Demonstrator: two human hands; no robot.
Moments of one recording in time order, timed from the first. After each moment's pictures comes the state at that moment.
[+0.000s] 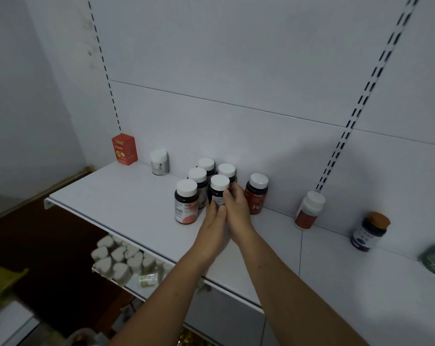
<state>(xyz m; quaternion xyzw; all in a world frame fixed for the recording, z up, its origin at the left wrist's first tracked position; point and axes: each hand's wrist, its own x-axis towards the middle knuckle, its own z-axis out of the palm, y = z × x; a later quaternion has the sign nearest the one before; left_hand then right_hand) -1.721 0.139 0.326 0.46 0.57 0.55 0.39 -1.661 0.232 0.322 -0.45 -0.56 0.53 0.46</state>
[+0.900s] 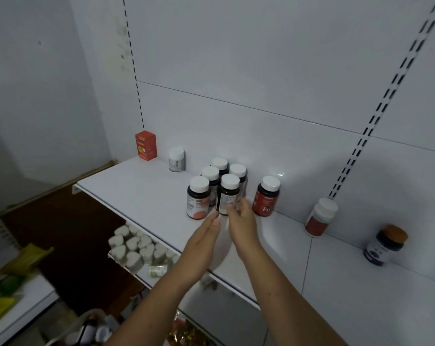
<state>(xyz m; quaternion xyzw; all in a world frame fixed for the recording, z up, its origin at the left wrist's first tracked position) -1.728 0.062 0.337 0.42 0.60 0.55 0.39 -1.648 0.184 0.324 -0.45 -0.59 0.52 0.42</state>
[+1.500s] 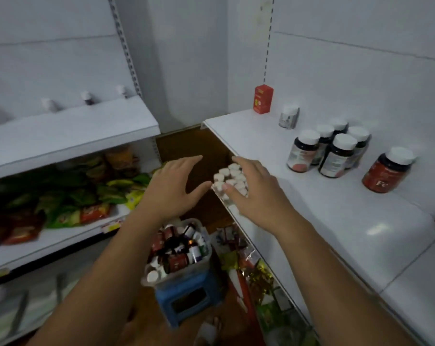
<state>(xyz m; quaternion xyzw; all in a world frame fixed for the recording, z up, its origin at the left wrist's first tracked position) -1.834 -0.168 0.368 0.42 0.88 0.20 -0.06 -1.677 0.009 0.386 -0.14 -0.93 0.30 0.17</state>
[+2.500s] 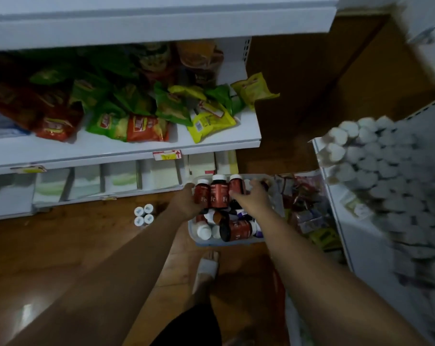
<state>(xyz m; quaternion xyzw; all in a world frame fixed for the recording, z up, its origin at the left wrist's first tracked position) -2.035 -0.321 0.006 -0.01 0.88 0.29 0.37 -1.988 -0.108 0.017 -0.35 -0.78 0.46 -0.23</state>
